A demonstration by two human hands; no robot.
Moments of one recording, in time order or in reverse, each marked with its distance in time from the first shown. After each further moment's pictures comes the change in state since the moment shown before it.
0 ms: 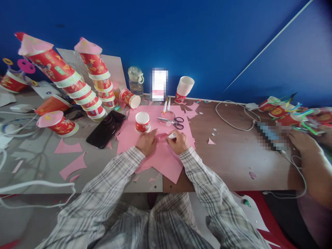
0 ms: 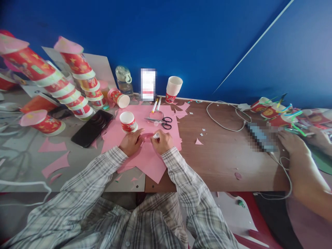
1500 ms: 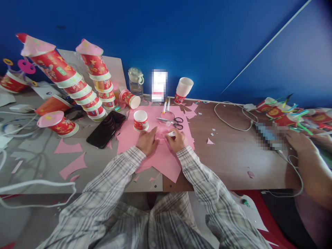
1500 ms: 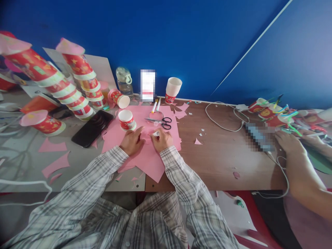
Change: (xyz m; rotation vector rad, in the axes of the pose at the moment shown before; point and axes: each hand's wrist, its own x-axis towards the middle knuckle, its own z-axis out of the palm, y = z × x) left_hand 0.001 0.003 -0.003 -0.042 0.006 -0.034; right_hand 0.005 0.003 0.007 -0.073 0.051 0.028
